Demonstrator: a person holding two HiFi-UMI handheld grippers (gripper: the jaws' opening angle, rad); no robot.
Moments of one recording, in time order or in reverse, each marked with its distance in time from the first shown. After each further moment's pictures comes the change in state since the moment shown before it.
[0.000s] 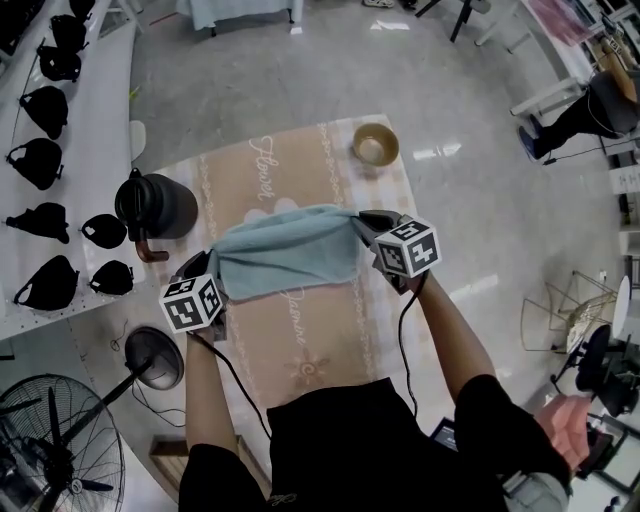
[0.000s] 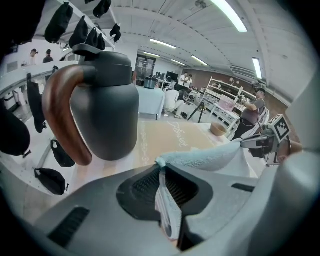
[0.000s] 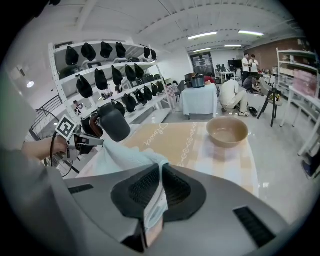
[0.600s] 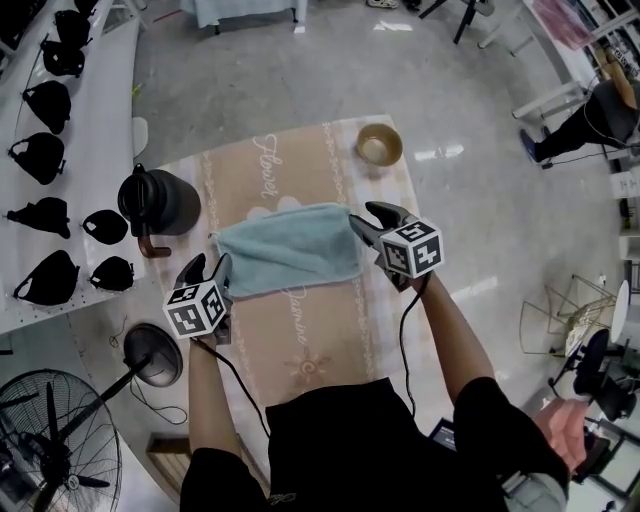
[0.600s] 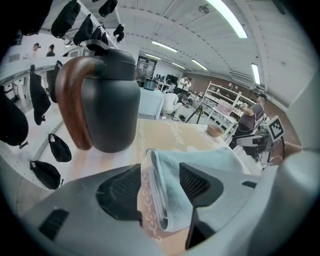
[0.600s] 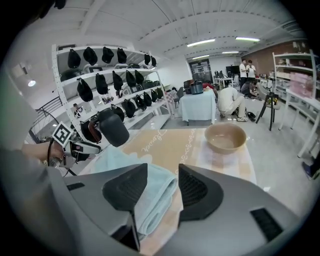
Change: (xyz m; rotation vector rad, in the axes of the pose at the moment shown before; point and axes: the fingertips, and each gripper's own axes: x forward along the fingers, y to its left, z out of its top) left arm -0.006 -0.006 -0.013 -0.034 -0.026 -0.040; right arm -0.002 -0.004 0.011 0.006 -0.075 -0.012
